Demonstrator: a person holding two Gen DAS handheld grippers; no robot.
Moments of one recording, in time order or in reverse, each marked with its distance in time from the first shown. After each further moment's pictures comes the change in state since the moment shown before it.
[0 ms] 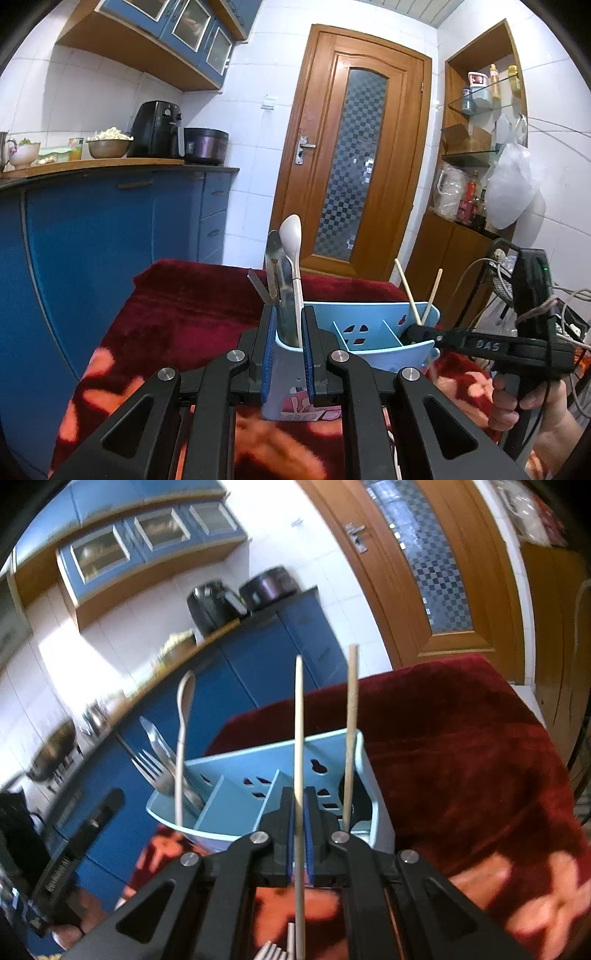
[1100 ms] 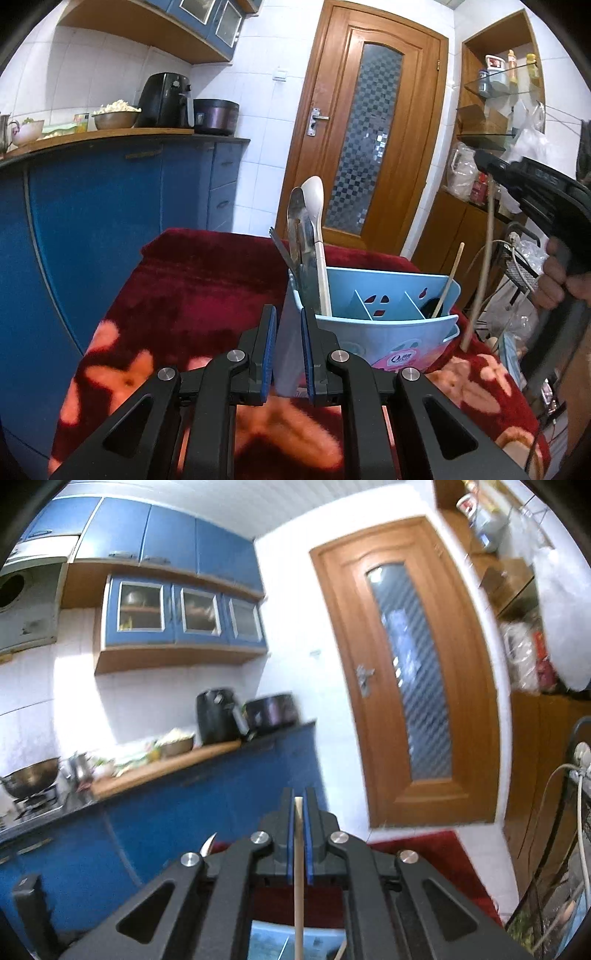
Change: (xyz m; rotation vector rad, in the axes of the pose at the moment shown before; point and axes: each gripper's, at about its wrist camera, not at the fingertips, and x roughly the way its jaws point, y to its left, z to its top) left arm 0.016 0.011 -0.011 -0.016 0.117 0.042; right arm -0.066 0.054 0.069 -0.204 -0.558 -0.137
